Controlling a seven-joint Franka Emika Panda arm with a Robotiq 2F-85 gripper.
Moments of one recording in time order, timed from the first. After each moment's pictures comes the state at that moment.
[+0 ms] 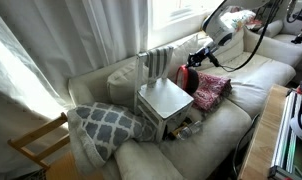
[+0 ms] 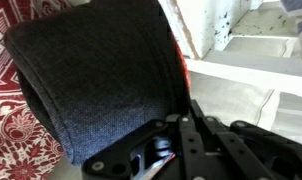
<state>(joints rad) -0.48 0.86 0.02 -1.78 1.31 2.34 -0.84</state>
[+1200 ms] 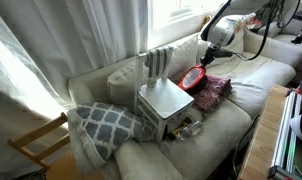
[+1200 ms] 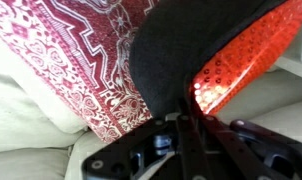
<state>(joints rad) -0.31 0.90 -0.21 -1.77 0.83 2.65 -0.75</state>
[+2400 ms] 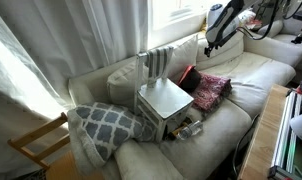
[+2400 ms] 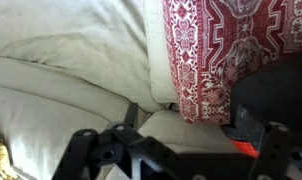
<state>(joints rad) -0.14 0.77 -0.42 -1.84 -0.15 2.68 -0.13</state>
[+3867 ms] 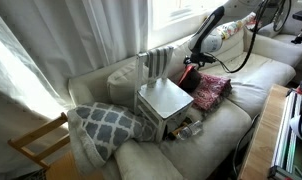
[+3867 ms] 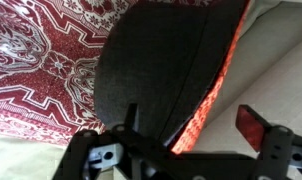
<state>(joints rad) -0.26 0.91 -0.08 -1.77 0.37 2.85 0.32</state>
